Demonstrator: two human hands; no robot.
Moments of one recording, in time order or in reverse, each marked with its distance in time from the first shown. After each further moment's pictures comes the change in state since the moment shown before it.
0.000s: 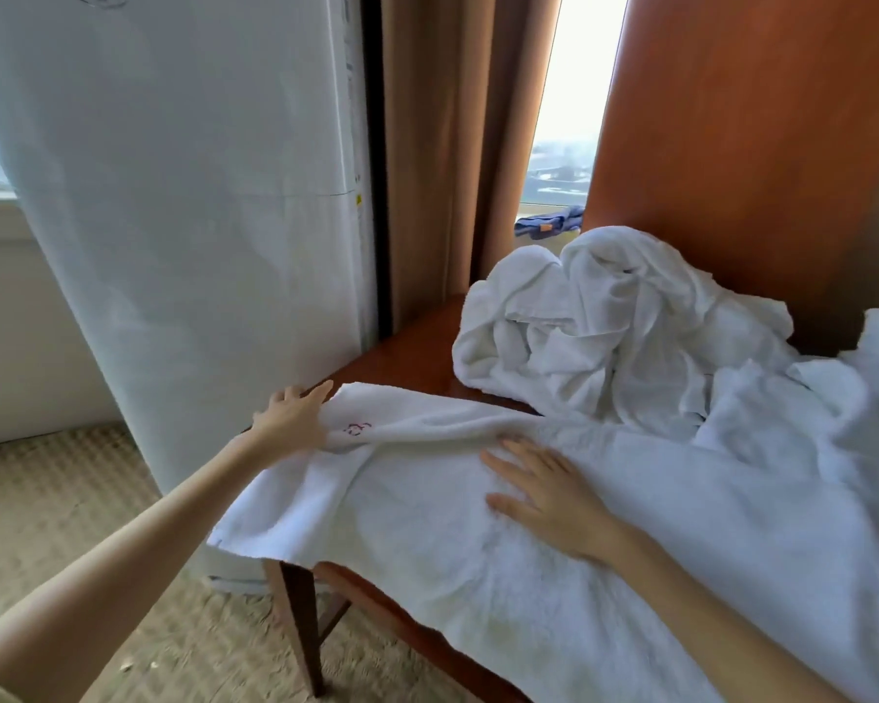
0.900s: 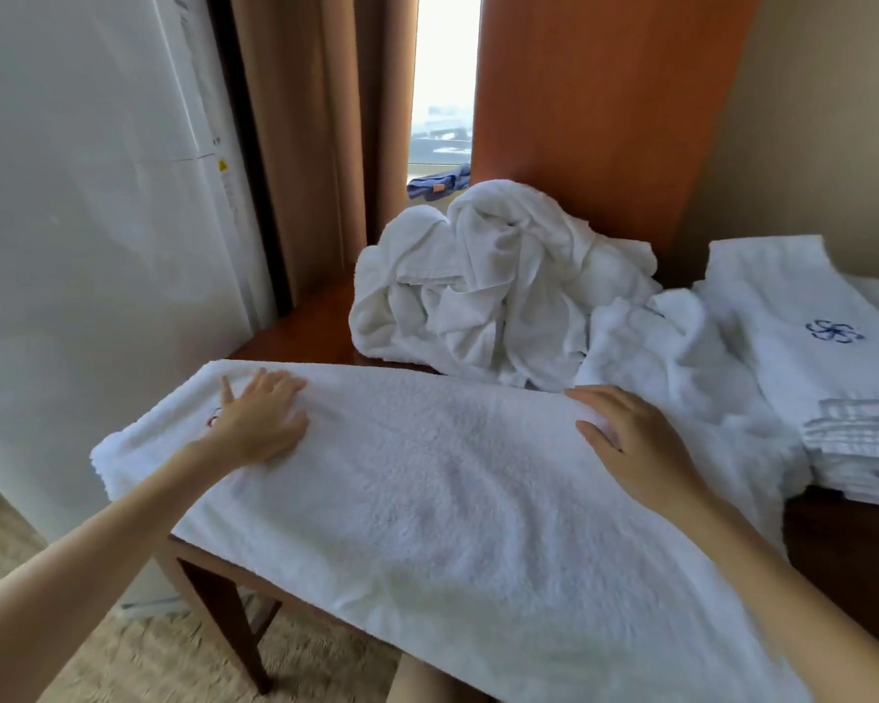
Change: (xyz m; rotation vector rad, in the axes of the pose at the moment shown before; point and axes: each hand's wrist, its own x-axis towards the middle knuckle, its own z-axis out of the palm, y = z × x) left_hand 0.033 0.052 0.051 0.083 0.153 0.372; right_hand -0.129 0.070 -0.059 0.072 0.576 0.268
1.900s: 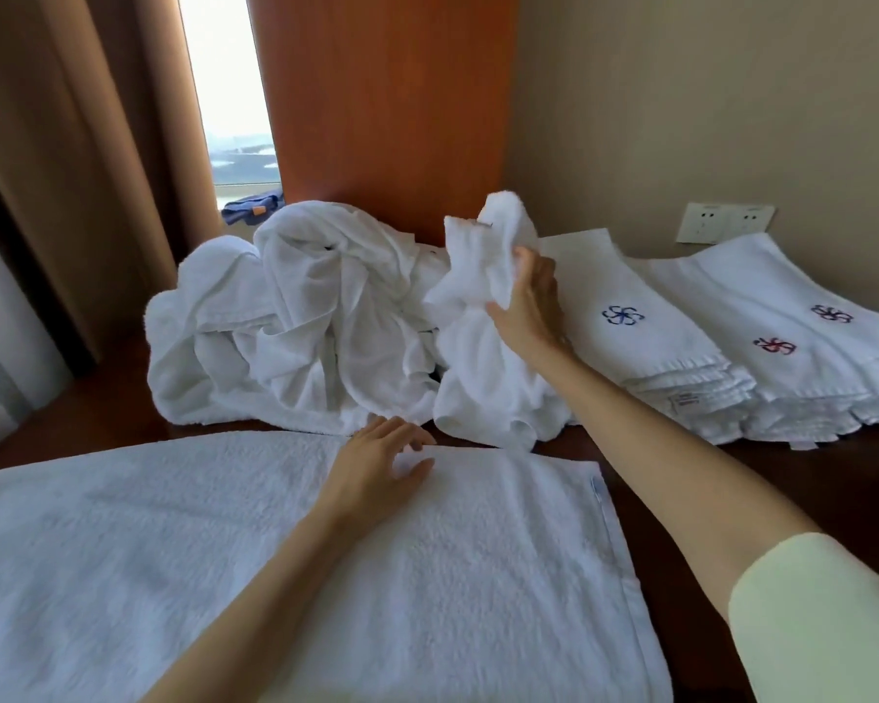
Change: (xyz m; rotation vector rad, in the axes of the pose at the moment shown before) left_hand 0.012 0.282 0.033 -0.548 0.335 0.730; right_hand 0.124 0.100 -0.058 -0.076 0.347 0.468
